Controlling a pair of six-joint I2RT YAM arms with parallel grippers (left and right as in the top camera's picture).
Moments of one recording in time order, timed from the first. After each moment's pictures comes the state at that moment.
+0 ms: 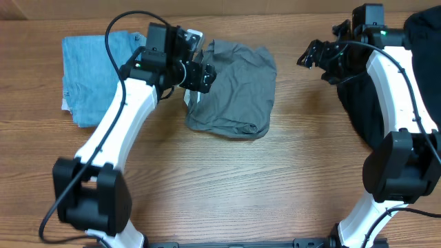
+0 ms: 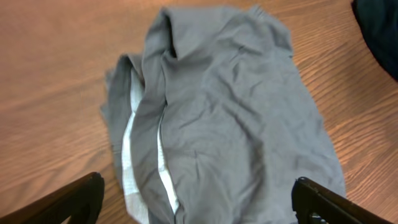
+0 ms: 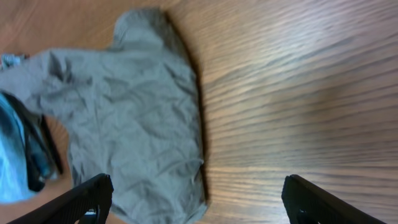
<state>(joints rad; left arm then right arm) -0.23 1.81 1.50 -0.60 0.31 0.03 -0.06 1.98 1.80 -1.07 -0.42 0.31</state>
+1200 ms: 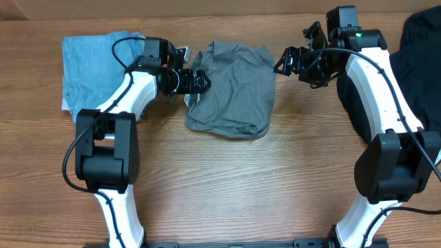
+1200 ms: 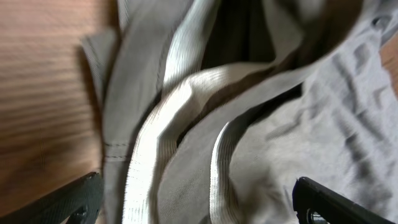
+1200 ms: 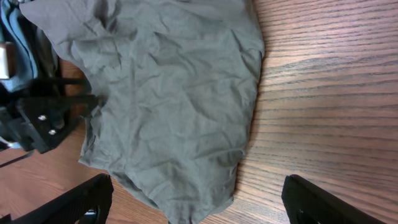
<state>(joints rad) -0.13 2.13 1.50 -0.45 0.50 -0.16 0.05 1.98 1.79 -1.05 -0.48 0.20</state>
